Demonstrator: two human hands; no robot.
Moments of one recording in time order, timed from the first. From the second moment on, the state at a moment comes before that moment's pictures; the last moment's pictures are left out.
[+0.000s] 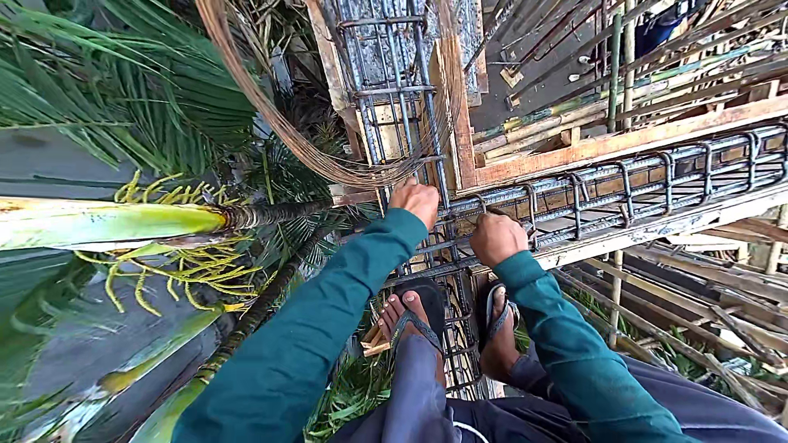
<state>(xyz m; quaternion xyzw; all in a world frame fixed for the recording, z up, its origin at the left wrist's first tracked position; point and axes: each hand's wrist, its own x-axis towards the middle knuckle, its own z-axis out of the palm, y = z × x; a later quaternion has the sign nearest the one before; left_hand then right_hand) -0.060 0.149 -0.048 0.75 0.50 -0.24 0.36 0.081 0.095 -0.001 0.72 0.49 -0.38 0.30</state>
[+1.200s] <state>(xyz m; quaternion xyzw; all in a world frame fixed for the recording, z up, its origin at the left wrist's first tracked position) -0.068 0.101 -0.040 0.61 0.49 0.15 0.60 0.102 0.127 -0.011 0.71 0.30 -0.63 0.03</state>
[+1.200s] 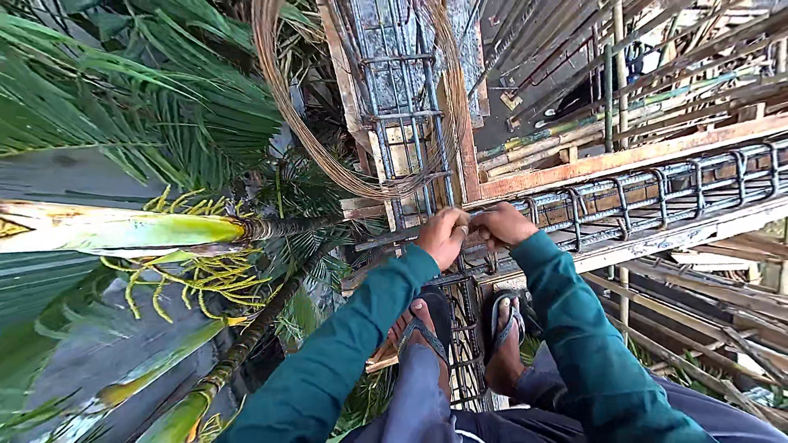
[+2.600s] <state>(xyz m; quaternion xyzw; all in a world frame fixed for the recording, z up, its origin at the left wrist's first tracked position) -0.063 0.154 -0.039 0.44 0.58 0.01 0.68 0.060 0.081 -0.043 0.52 -0.17 -0.77 -0.33</state>
